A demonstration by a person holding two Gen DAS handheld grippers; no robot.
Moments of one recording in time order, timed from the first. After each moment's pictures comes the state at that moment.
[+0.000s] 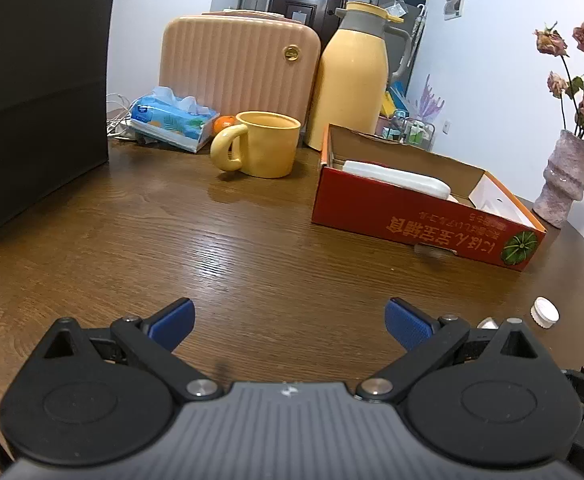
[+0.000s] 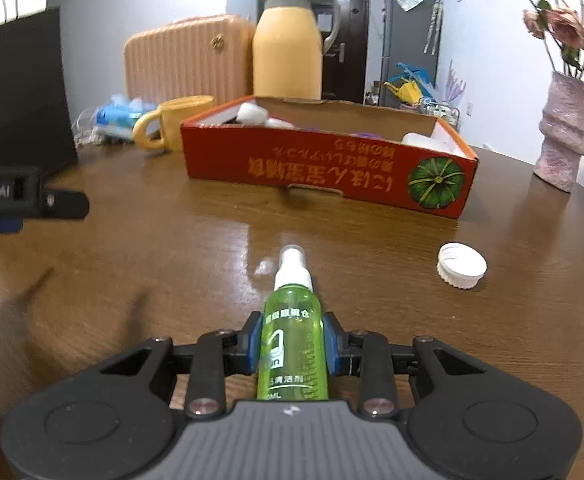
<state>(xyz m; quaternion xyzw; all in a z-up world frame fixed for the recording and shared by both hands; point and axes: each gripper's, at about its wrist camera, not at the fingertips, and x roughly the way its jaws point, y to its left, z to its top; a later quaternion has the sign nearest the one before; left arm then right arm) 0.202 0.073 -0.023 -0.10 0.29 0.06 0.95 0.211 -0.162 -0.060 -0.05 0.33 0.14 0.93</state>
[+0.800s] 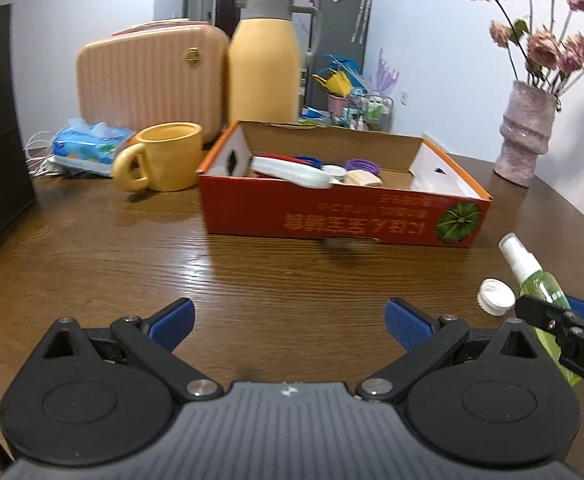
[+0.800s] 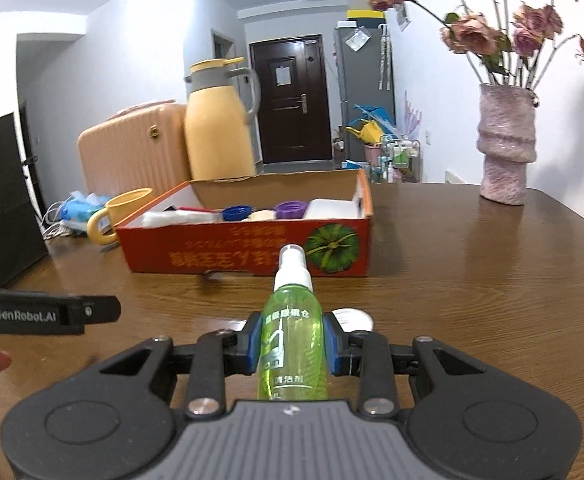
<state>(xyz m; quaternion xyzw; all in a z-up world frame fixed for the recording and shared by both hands) 0.239 -0.026 -0.013 -0.03 0.31 0.02 0.95 0.229 -0.259 -0.026 0.02 0.25 0.11 0.96</state>
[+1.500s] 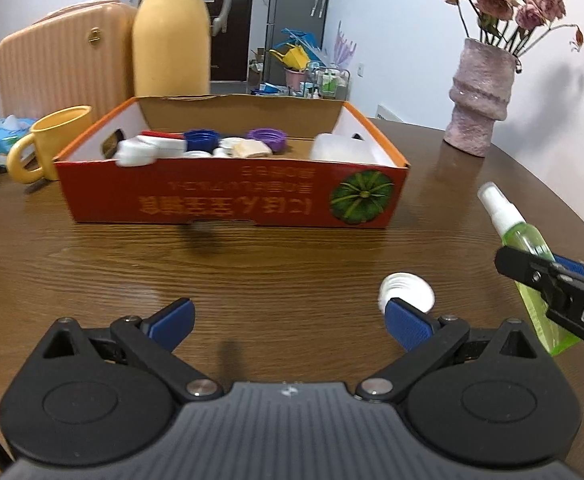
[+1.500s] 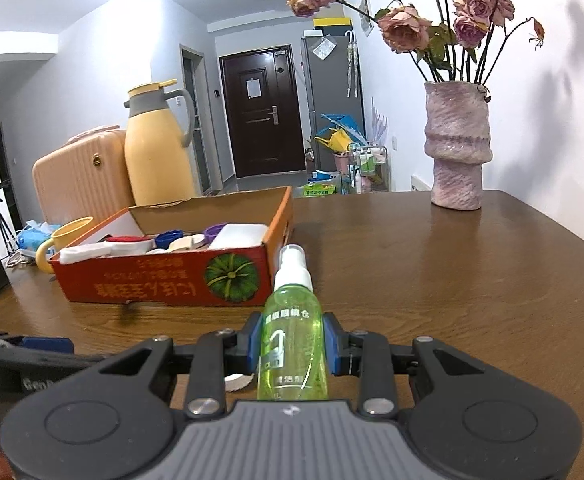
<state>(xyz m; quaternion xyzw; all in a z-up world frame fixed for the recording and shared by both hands) 0.286 -0.129 -0.036 -0.03 0.34 -0.04 0.94 0.267 -0.337 -0.026 0.04 0.24 0.08 0.97</state>
